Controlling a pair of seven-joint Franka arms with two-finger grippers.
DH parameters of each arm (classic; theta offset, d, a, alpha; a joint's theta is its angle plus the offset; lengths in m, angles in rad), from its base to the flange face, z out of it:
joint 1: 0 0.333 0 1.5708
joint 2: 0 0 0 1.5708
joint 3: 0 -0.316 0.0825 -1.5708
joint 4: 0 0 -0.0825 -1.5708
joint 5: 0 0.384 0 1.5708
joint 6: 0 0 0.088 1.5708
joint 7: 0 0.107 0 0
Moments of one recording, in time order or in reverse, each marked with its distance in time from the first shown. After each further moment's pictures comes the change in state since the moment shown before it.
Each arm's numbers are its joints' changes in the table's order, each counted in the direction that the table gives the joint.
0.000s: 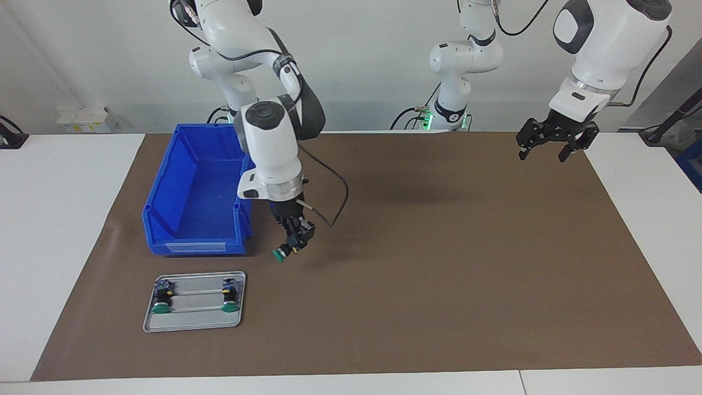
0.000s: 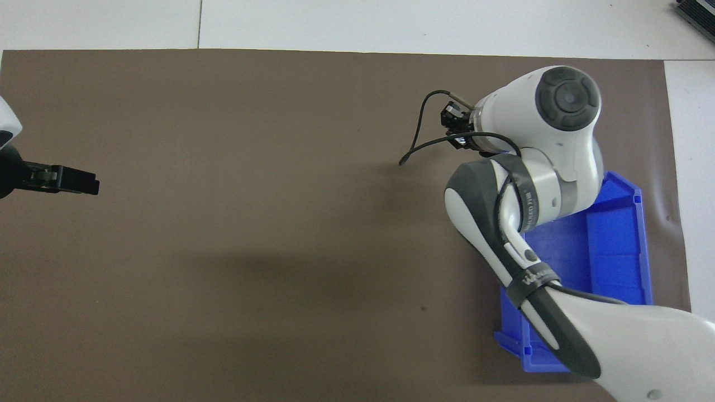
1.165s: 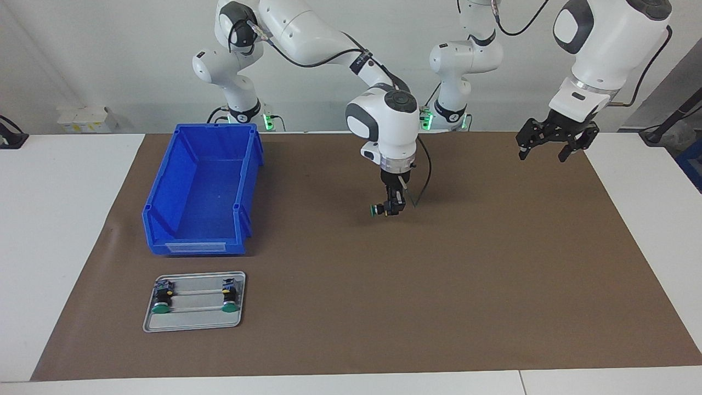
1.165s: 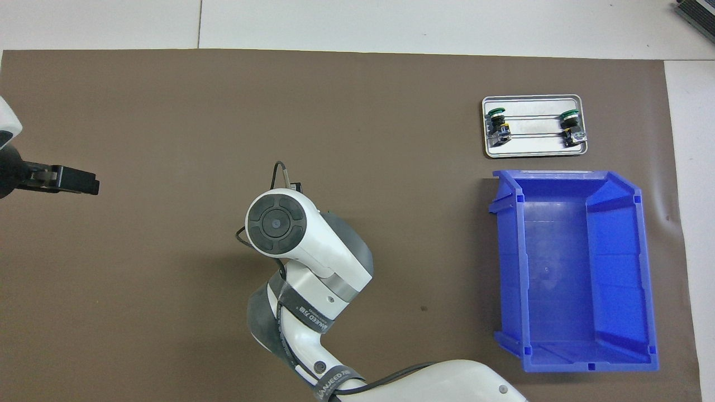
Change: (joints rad) left arm 0.000 0.000 0.000 0.000 0.000 0.000 0.000; right arm 0.352 -0.223 0.000 0.187 -0.023 -0.049 0.917
